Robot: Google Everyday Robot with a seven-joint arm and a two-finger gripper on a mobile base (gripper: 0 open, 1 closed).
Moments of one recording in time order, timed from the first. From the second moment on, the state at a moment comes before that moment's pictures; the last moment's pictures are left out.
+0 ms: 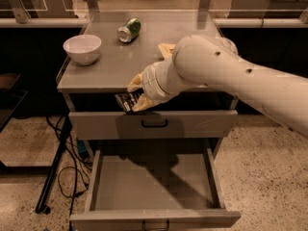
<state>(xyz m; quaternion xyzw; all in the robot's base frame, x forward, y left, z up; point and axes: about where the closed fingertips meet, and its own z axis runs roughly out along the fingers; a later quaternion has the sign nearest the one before) 0.582 0.043 0.827 -0.79 0.48 -0.03 0.38</state>
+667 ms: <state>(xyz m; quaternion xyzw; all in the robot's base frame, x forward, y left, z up) 0.613 0.062 0.862 -0.81 0.44 -0.03 0.38</state>
